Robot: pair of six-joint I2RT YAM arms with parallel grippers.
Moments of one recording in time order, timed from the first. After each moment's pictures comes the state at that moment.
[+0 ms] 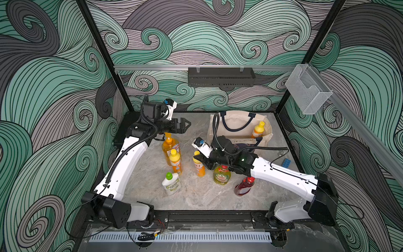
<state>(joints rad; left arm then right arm) -0.24 1.35 1.47 -0.73 0.42 -0.19 0.97 1.41 1.14 -0.28 -0.08 -0.15</state>
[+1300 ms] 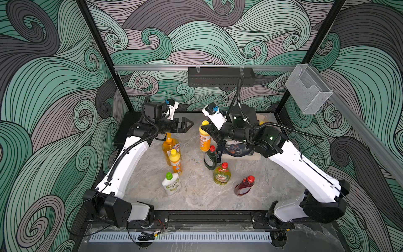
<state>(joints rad) -0.25 1.36 1.45 -0.68 0.51 -0.25 0.87 1.47 1.80 -0.73 -0.01 -0.18</state>
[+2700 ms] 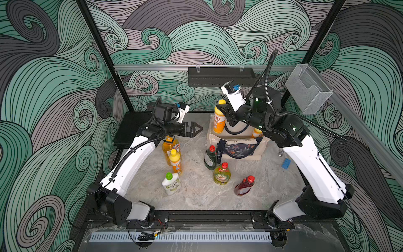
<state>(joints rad) -0.37 1.40 1.44 -0.65 0.54 -0.25 0.74 1.50 2.08 -0.85 0.08 -0.22</state>
